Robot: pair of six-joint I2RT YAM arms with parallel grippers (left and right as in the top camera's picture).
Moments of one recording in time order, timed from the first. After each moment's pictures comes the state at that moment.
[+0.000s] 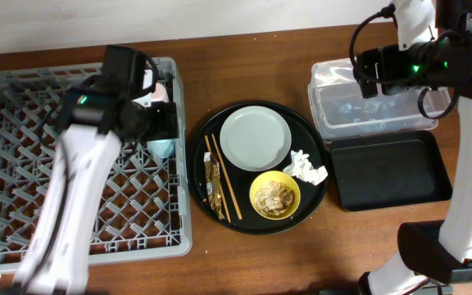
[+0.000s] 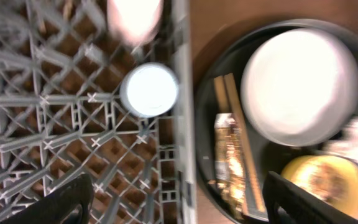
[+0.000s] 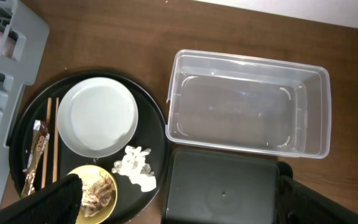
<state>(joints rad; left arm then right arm) -0.24 1.60 1.72 -1.24 0.01 -0.22 -0.02 1.77 2.51 -1.69 -0.08 -0.16</state>
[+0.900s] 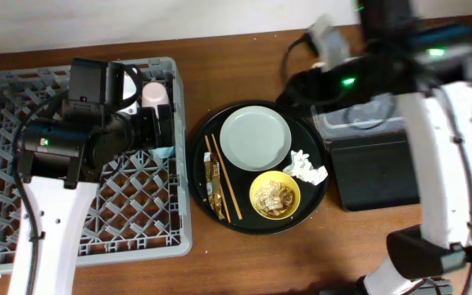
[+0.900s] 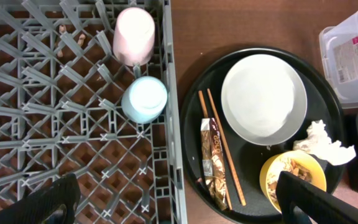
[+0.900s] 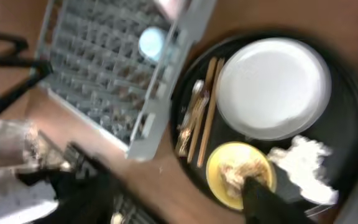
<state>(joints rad) -0.24 1.45 1.75 -1.27 0.01 -0.22 0.21 1.77 2.22 -1.60 -0.57 0.00</state>
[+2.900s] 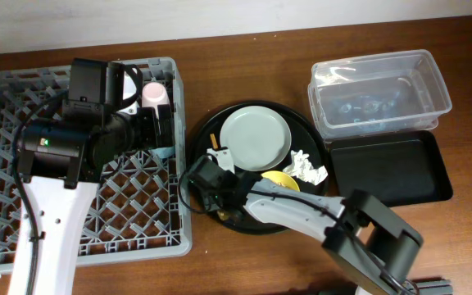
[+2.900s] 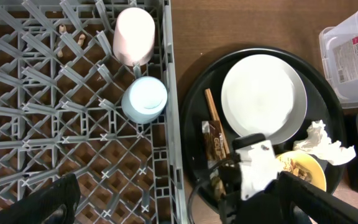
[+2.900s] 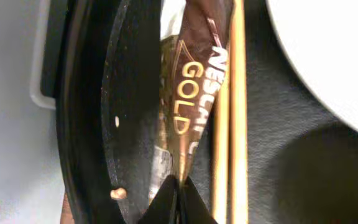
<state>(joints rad) -0.24 1.46 1.75 -1.27 0.01 -0.22 0.87 1.85 1.12 -0.40 0.17 0.67</state>
